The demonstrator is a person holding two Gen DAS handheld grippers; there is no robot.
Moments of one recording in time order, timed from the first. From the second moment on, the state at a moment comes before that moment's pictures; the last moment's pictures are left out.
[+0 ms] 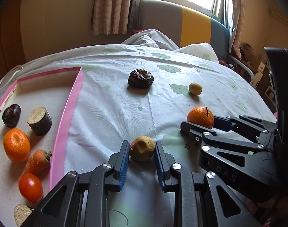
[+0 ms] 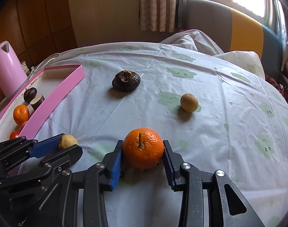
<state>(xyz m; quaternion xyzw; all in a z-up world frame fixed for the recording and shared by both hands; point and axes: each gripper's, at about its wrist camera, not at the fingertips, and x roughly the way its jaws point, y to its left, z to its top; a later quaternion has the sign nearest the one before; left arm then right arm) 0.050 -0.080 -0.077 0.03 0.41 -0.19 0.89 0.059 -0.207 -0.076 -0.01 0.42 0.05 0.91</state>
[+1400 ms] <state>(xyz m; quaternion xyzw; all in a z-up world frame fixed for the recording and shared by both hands) 0.090 0.115 -0.046 -0.10 0.46 0.01 0.88 0.057 -0.206 -0.076 -0.02 0.42 0.05 0.91</state>
